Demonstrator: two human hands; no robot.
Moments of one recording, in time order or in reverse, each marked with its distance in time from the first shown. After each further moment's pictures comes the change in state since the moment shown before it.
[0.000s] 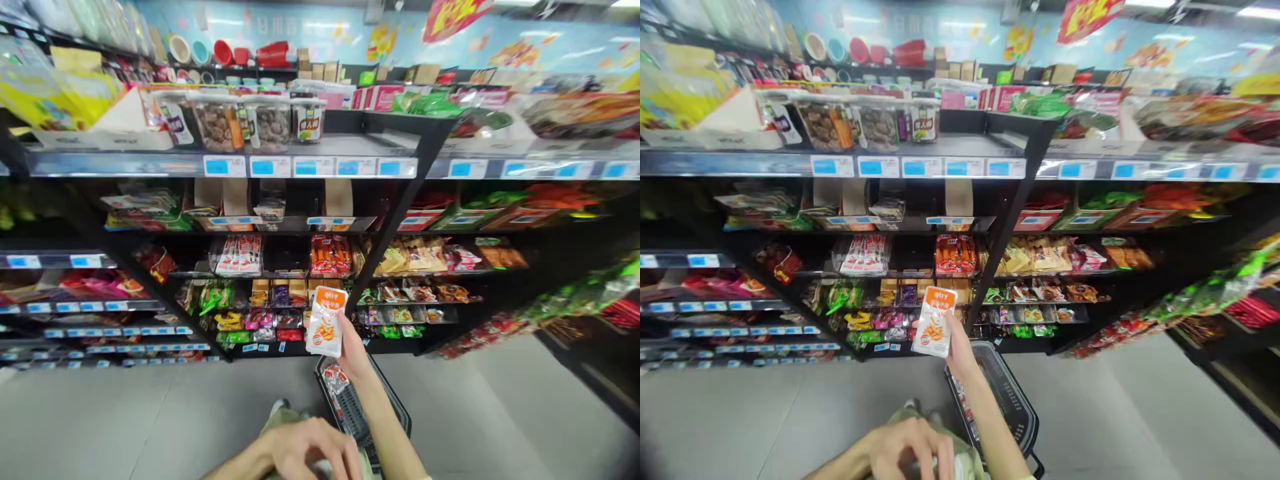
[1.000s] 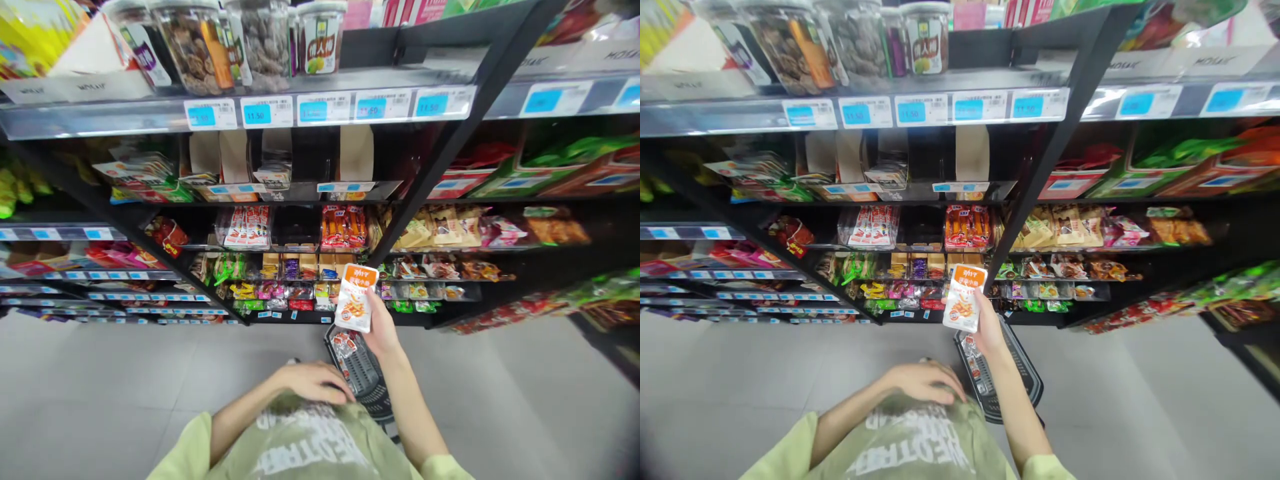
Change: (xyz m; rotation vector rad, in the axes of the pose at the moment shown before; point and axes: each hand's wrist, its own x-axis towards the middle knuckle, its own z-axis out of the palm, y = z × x) left_hand -0.002 -0.045 -0.038 0.100 -0.045 -0.273; right_hand 0.001 -0.020 -0.039 -0.003 0.127 -0.011
